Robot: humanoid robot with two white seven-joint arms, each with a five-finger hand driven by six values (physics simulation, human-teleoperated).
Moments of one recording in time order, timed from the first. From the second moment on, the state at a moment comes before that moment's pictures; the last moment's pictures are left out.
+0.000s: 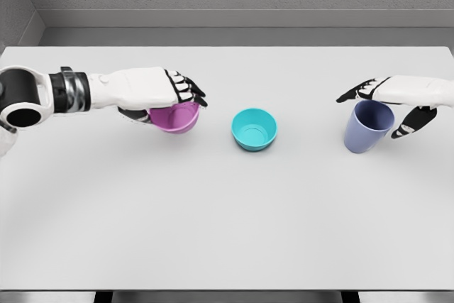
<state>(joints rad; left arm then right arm) -0.81 0.70 -0.78 -1.51 -0.51 -0.61 -0.50 -0.83 -1.04 0.89 -1.35 0.01 -0.58 0.61</state>
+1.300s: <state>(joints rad) -0.87 0.61 -0.85 -1.48 -0.53 -0.61 -0.51 -0.83 -1.04 0.88 -1.37 0.01 -0.58 0.61</state>
